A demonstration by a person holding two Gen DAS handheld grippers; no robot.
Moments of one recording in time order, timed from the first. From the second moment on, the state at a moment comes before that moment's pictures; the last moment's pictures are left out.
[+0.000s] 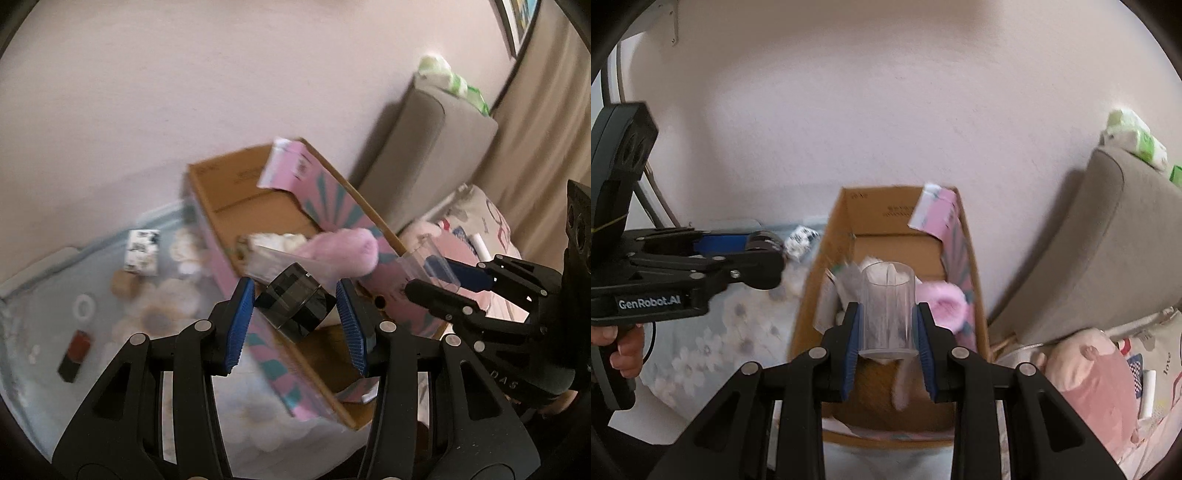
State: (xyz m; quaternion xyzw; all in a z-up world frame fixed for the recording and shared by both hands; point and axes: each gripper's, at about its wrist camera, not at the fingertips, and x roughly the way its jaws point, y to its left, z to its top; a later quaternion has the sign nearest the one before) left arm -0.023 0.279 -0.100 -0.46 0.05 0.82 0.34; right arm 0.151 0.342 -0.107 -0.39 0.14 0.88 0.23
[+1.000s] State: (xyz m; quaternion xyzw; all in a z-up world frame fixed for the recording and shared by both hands) left arm -0.024 0.271 -0.104 -0.49 -0.01 0.82 0.28; right arm 0.170 0.364 -0.121 -0.39 0.14 0.89 0.20
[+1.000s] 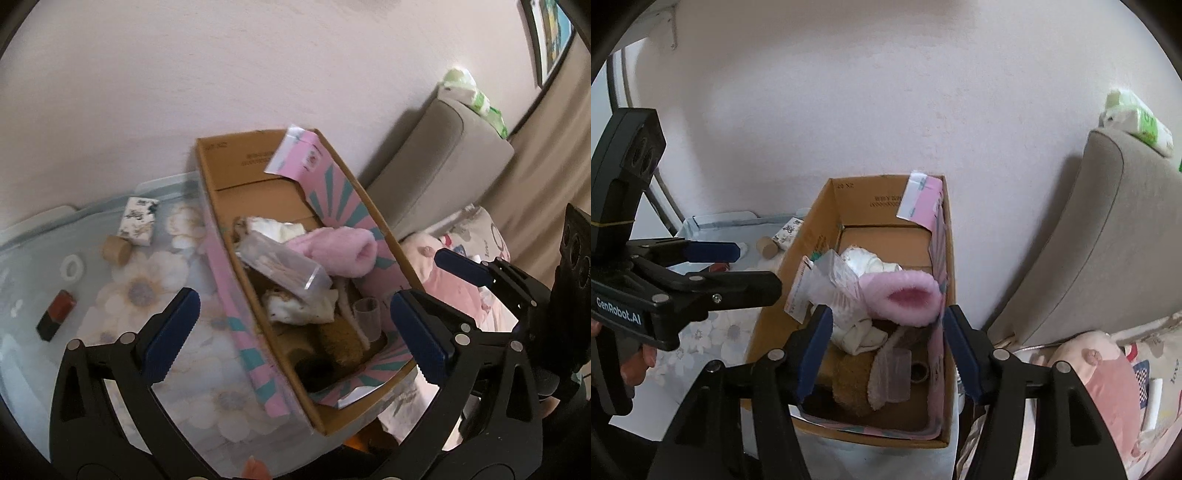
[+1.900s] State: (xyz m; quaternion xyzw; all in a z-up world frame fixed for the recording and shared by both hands) left arm -0.040 0.053 -0.176 -0.53 -0.20 0.82 -0.07; right arm -0.014 0.308 -0.087 -0.44 0.02 0.89 -0.07
